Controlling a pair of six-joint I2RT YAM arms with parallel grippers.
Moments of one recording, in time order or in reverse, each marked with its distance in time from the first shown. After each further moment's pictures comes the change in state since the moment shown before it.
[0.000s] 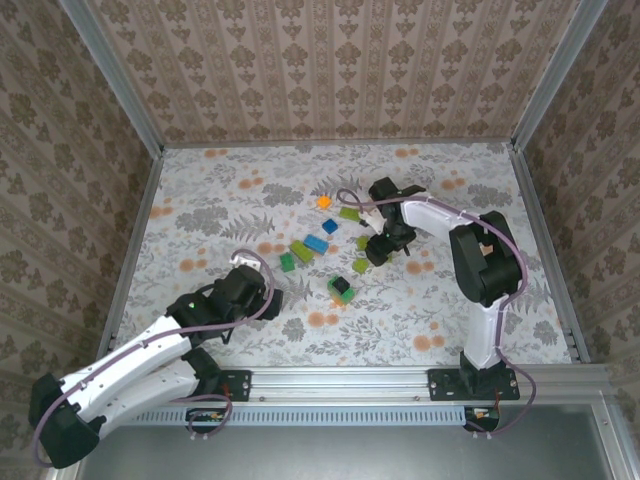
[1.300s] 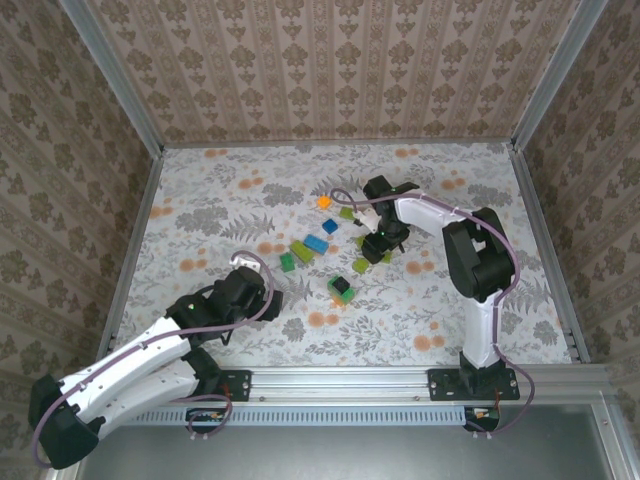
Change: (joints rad) left arm -0.002 -0.011 -0.010 0.002 -0.001 0.000; right arm 0.016 0.043 0.054 -0.026 -0.028 -0.020
